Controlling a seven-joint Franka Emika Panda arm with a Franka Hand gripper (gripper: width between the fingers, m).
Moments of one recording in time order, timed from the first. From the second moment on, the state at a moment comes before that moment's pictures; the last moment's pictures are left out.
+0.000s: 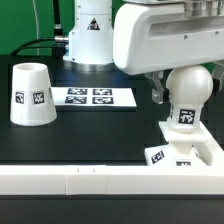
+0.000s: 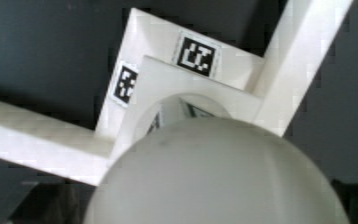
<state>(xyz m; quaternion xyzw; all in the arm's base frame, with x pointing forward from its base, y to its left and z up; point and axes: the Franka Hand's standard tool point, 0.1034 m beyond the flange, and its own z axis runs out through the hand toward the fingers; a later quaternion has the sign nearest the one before) 0.629 0.090 0.110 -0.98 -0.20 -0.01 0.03</state>
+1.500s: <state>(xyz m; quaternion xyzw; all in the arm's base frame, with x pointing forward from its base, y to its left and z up) 0.634 0.092 0.112 -0.68 -0.73 0.02 -0.06</state>
